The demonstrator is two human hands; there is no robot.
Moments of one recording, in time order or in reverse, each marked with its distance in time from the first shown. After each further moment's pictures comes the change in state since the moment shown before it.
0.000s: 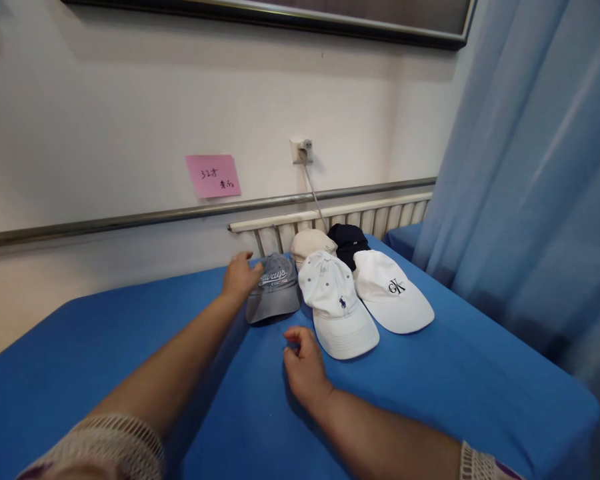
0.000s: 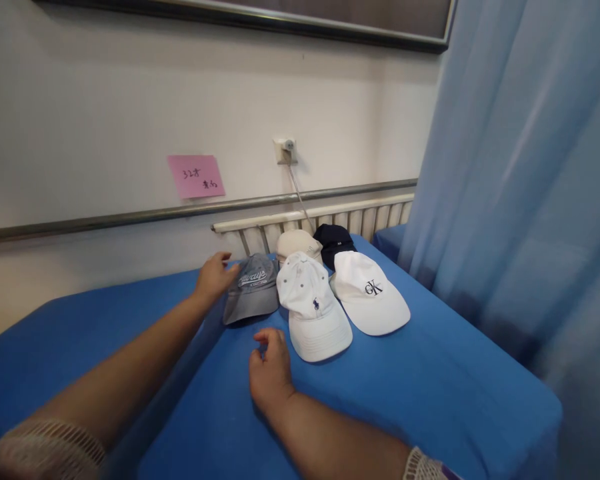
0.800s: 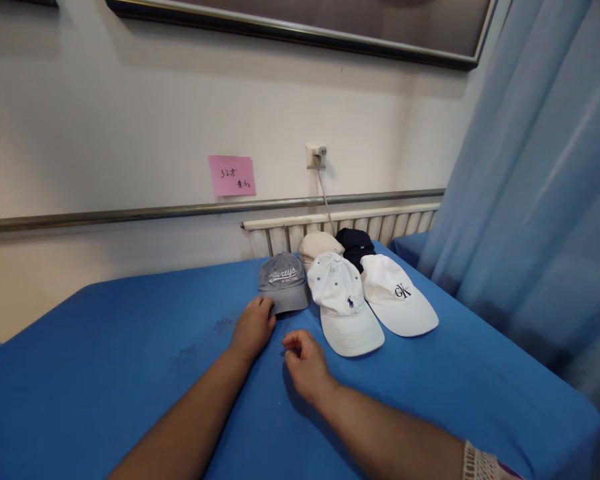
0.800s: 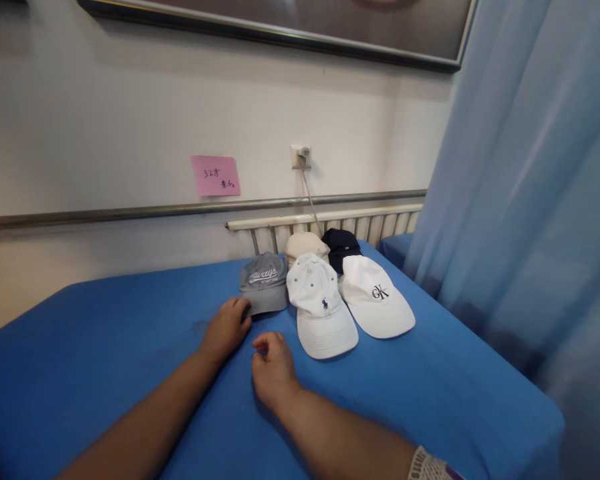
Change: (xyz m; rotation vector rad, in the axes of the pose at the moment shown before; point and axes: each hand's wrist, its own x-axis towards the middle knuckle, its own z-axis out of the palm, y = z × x) left_hand -0.124 -0.032 0.016 0.063 -0.154 0.296; right_hand -0.006 0.009 0.002 -0.062 -0.193 -0.048
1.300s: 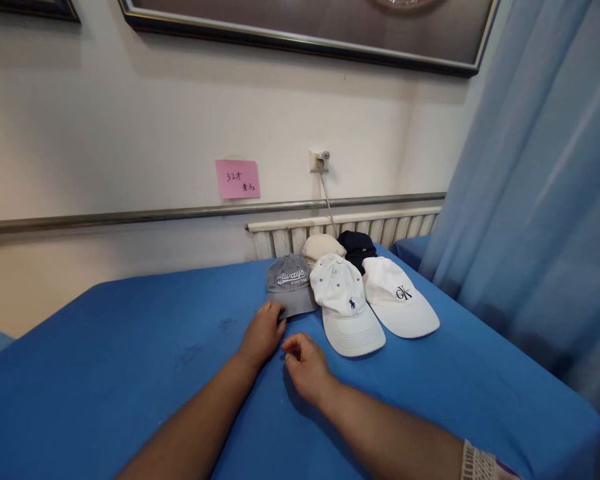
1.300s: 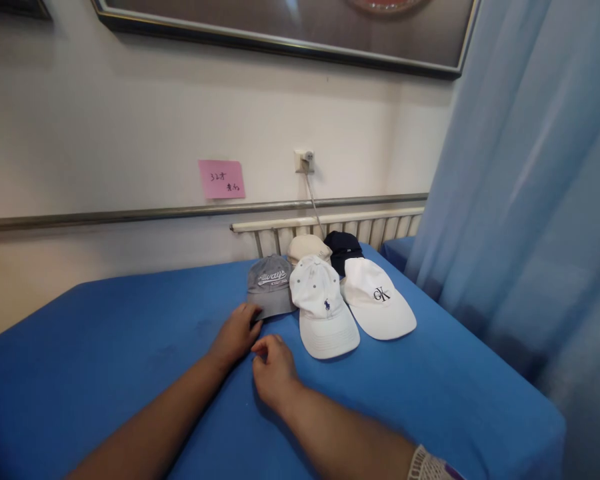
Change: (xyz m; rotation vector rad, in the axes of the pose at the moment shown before) left_hand -0.009 0.006 0.014 -0.105 0.003 0.041; right_hand -0.001 -0.001 -0.005 -0.096 -0.139 -0.009
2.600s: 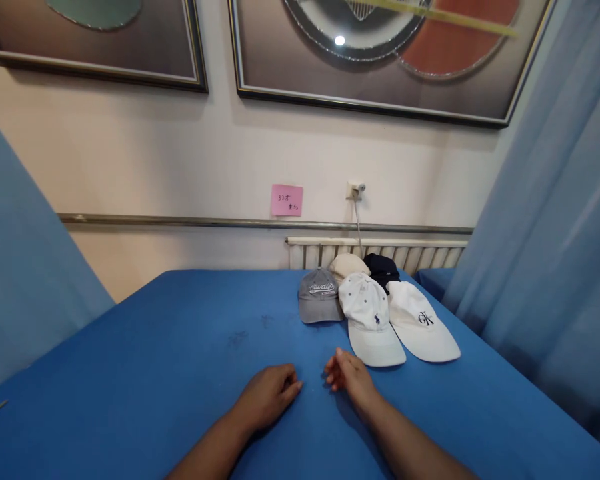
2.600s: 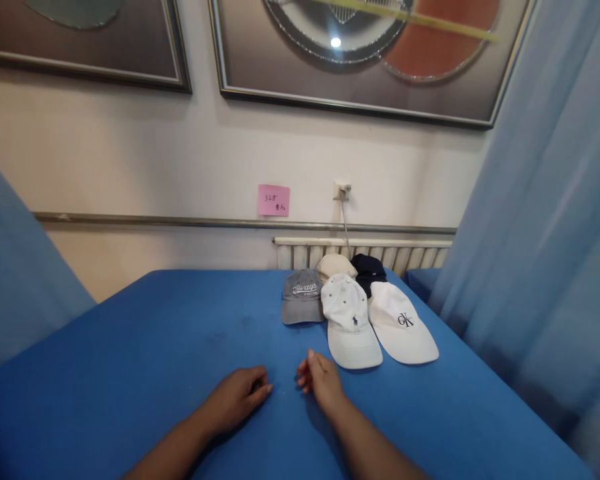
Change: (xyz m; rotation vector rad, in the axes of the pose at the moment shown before) left_hand -0.131 0.026 -0.075 -0.271 -0.380 -0.164; right_hand -0.035 -0.006 -0.032 0.342 -0.100 0.280
